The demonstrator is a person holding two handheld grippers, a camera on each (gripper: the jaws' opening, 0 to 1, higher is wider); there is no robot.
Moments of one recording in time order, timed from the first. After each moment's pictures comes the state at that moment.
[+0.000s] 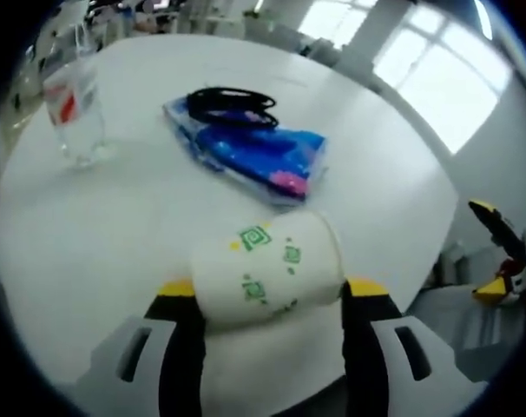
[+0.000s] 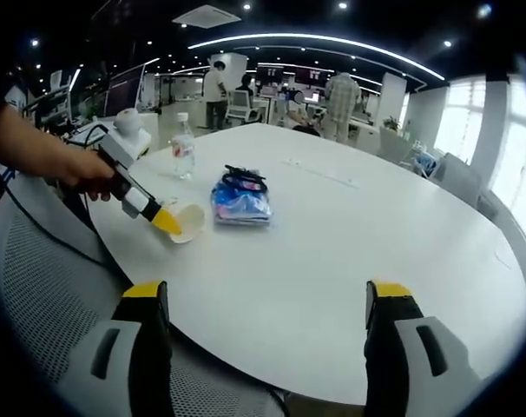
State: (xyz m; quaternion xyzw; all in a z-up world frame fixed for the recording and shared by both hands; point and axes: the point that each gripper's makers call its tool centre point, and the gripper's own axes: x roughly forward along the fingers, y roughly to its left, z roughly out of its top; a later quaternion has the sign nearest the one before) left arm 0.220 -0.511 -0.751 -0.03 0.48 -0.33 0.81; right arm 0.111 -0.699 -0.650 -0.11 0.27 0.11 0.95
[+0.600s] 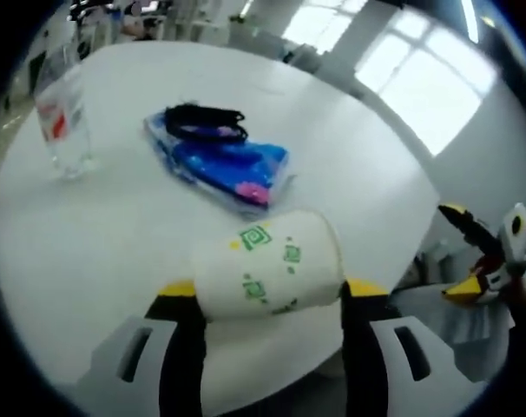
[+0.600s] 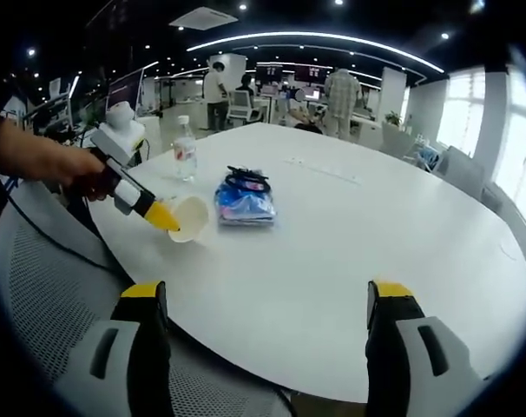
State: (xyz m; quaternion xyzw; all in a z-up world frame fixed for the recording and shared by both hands) left arm 0.204 -0.525 -0.718 -0.05 0.46 -0.37 0.80; right arm 0.111 -0.698 -0.648 -0.09 0.28 0.12 0.95
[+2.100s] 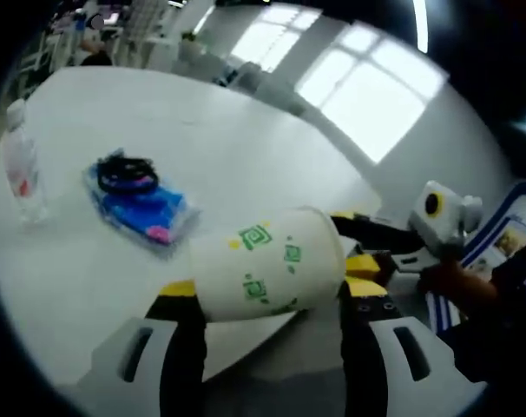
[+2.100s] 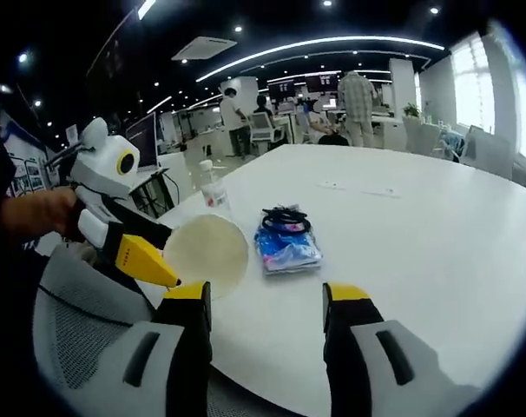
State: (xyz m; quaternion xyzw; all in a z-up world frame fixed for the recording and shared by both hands) left arm 0.156 -0.570 -0.617 -0.10 0.41 -0.49 0.76; right arm 0.152 -0.642 -0.607 0.04 0.25 0.20 0.95
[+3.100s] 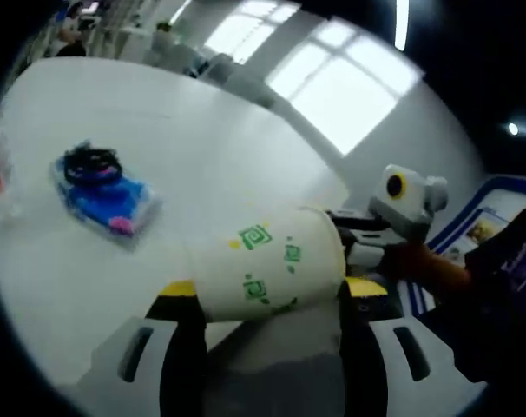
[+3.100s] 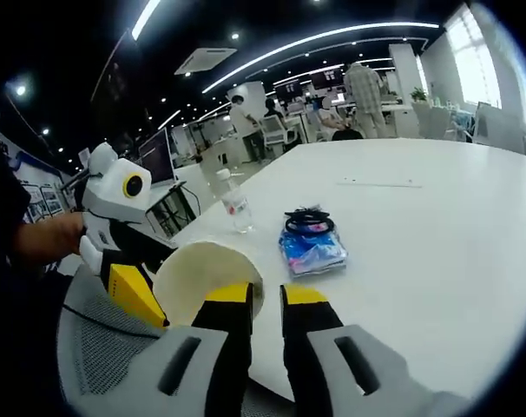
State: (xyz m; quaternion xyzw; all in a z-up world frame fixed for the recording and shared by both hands) left arm 0.124 -0.582 -0.608 -0.12 0.42 -0.56 0.71; right arm 0.148 -0.625 -0.601 0.08 0.25 0.23 0.94
